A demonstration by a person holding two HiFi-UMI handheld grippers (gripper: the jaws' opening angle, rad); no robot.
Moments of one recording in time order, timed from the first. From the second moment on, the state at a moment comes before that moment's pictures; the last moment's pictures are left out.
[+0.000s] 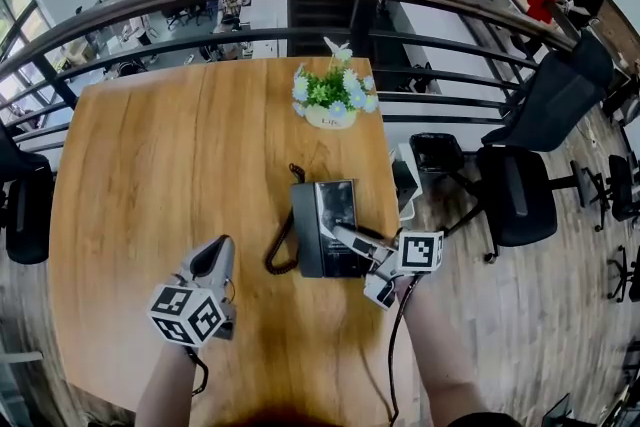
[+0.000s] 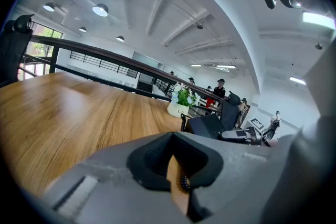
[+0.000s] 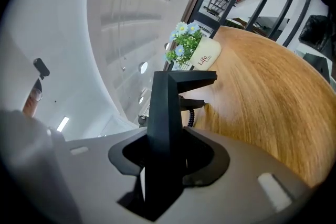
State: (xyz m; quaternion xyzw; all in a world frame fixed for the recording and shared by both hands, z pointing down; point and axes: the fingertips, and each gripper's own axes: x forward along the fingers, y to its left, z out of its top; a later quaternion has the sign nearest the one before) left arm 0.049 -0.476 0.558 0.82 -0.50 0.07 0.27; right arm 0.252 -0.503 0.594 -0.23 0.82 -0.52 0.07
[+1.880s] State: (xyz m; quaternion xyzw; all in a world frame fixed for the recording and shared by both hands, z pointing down) left arm 0.064 -0.421 0.544 0.82 -0.49 0.06 0.29; right arm 0.300 -0.494 0.602 -0.44 0.80 -0.39 -0.06
